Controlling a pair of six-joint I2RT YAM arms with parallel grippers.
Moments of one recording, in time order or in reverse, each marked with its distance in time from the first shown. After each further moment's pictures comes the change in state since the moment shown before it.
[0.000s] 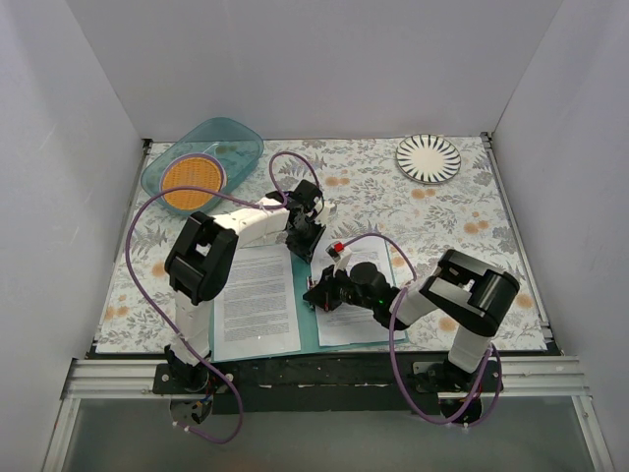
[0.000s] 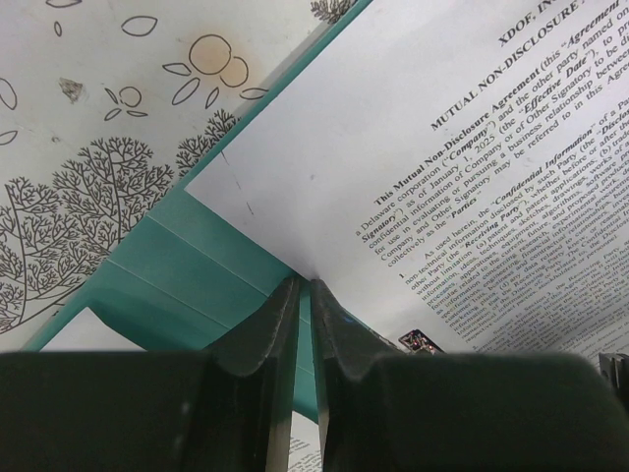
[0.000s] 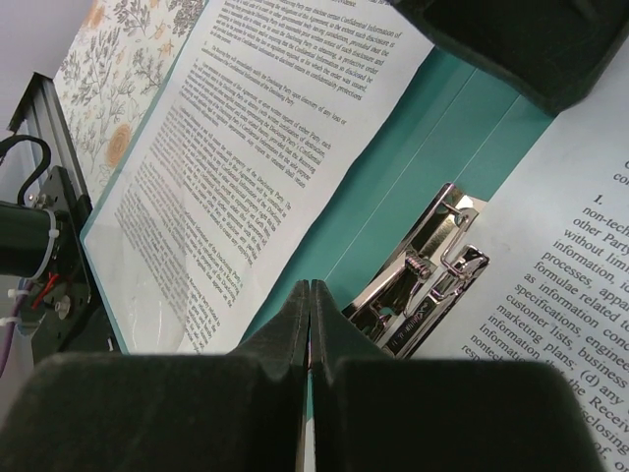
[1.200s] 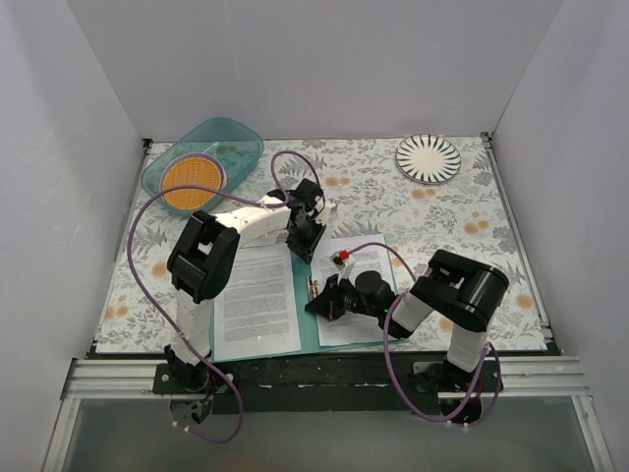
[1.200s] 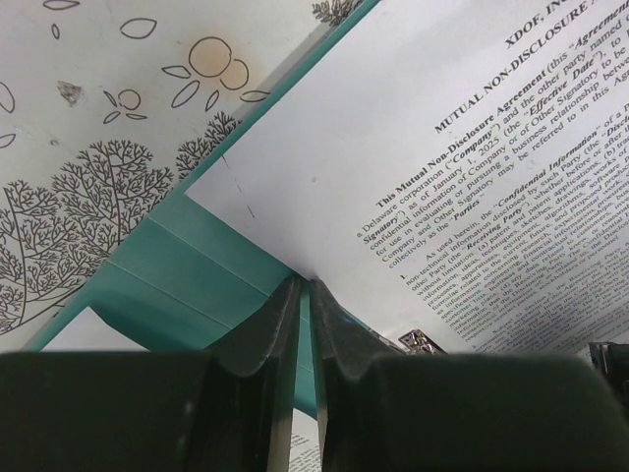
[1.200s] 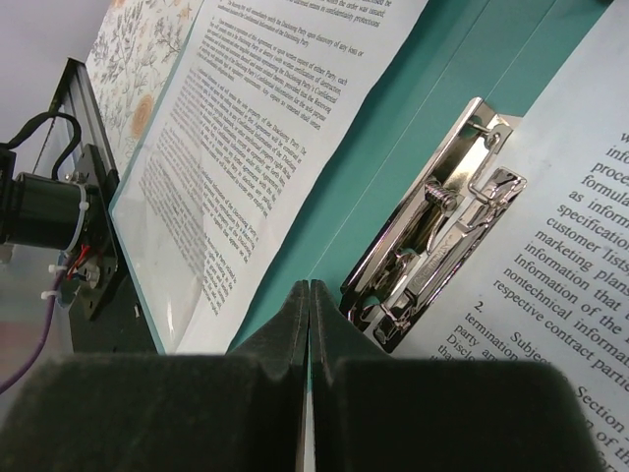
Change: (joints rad) left arm 0.000 0.023 0.035 -0.035 0.002 0.000; right arm 0.007 0.063 -0.084 0.146 -0.039 0.087
